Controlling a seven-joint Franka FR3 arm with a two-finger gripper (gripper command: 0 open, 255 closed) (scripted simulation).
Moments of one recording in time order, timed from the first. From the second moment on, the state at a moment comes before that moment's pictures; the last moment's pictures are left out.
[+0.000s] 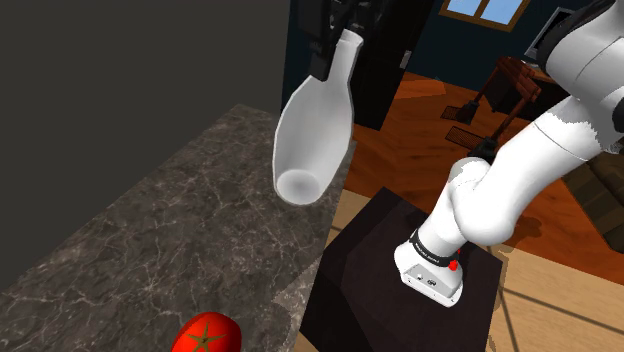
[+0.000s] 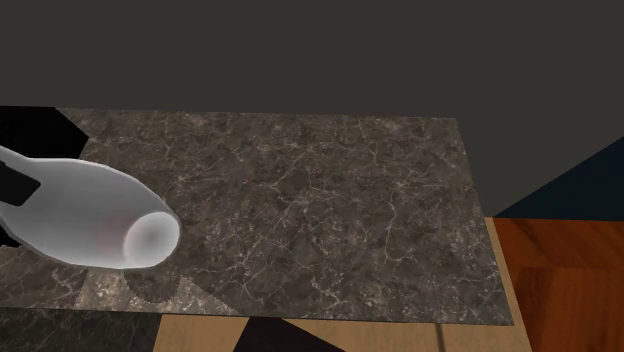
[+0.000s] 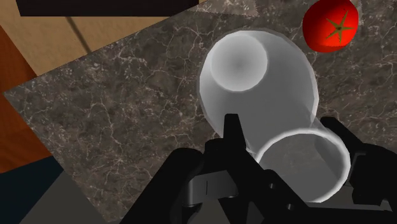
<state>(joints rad) 0.37 -0.21 0.48 -1.37 0.05 1.21 0.88</state>
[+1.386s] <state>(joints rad) 0.39 -0.38 0.44 -1.84 0.12 1.52 0.83</state>
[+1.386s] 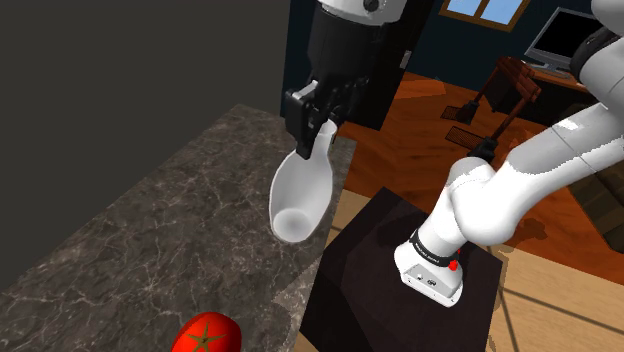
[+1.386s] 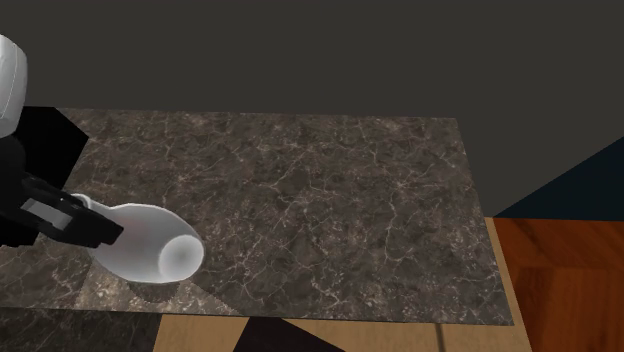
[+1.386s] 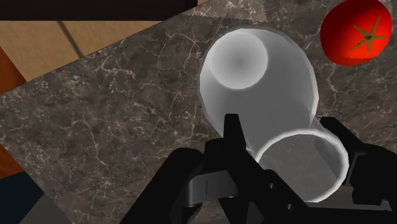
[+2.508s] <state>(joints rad) 0.41 -0.44 0.45 -2.11 0.14 1.74 0.82</state>
